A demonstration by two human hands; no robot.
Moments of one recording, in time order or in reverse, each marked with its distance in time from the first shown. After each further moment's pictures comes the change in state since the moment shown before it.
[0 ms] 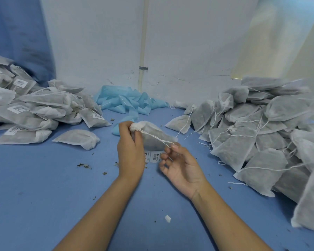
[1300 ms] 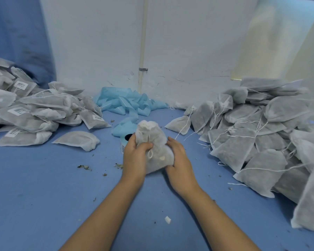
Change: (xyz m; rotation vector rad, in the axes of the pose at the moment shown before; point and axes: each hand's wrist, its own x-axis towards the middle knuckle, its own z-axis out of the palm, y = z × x) left_hand -0.006 -0.010 0.007 -0.437 -0.165 -0.357; right_hand 0.010 0.011 -0.026 -1.471 0.136 -0.547
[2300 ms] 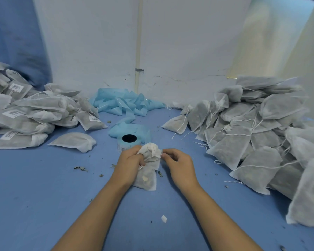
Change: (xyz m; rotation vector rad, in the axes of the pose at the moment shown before) left_hand 0.000 -0.003 -0.023 0.376 -0.304 -0.067; right_hand 0.005 0.002 -0.003 0.342 0.090 0.261
